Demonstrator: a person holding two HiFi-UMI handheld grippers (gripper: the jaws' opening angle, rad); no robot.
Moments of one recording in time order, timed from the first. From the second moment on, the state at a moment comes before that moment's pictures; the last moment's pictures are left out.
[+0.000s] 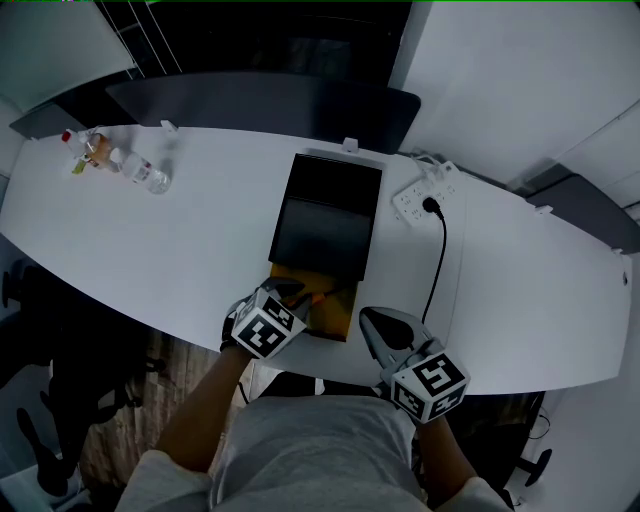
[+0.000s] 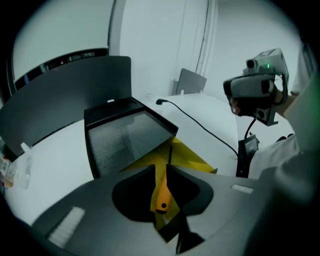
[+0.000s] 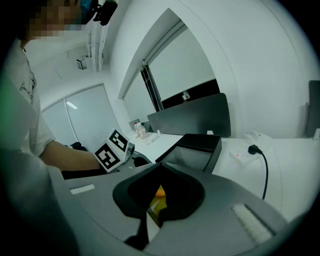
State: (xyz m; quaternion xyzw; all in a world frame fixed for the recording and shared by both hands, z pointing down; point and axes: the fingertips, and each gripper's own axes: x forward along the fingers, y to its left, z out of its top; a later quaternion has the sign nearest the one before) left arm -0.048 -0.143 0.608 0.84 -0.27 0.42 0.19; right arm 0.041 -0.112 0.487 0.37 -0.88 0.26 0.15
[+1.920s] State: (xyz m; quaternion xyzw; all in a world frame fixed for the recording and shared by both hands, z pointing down) left arm -0.085 -0.108 0.452 0.87 -0.44 0.14 0.18; right arm 0.021 -0.115 0.450 0.37 -0.89 0.22 0.15
